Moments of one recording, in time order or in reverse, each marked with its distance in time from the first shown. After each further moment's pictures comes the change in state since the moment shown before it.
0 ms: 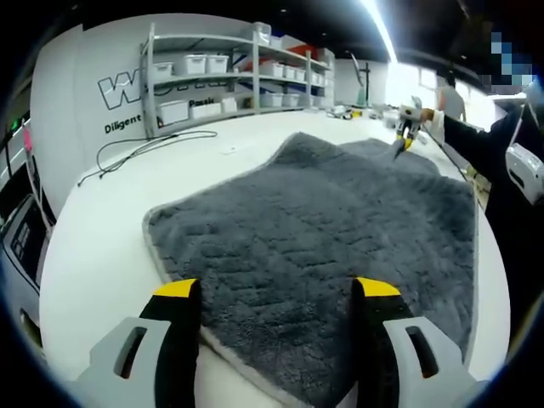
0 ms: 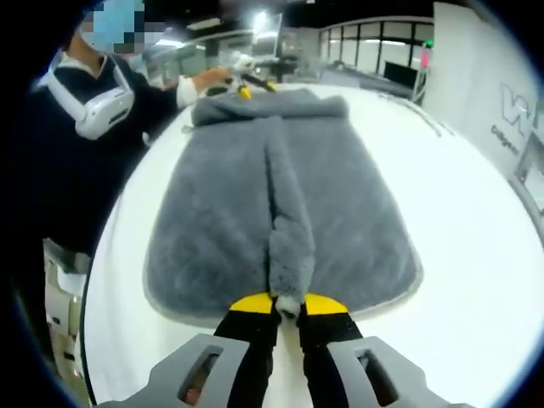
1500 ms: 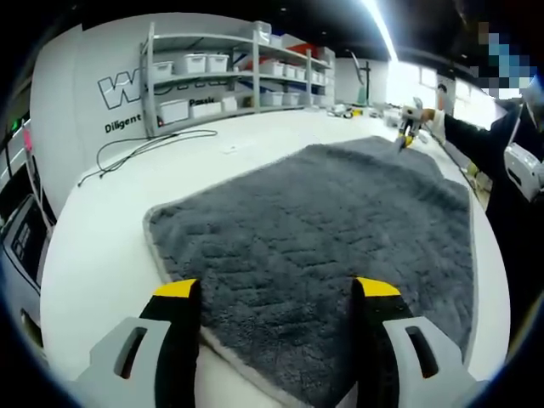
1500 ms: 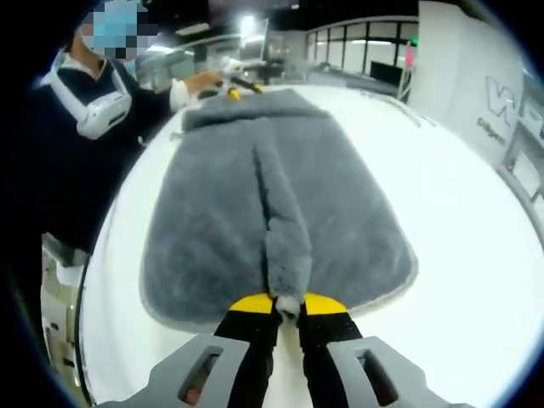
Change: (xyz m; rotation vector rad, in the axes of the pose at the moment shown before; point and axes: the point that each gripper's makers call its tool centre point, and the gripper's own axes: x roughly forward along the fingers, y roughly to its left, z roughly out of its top) left arm 0.000 -0.001 -0.001 0.001 0.008 0.003; right arm -0.032 -0.010 -0.038 0.043 -0.017 -0.049
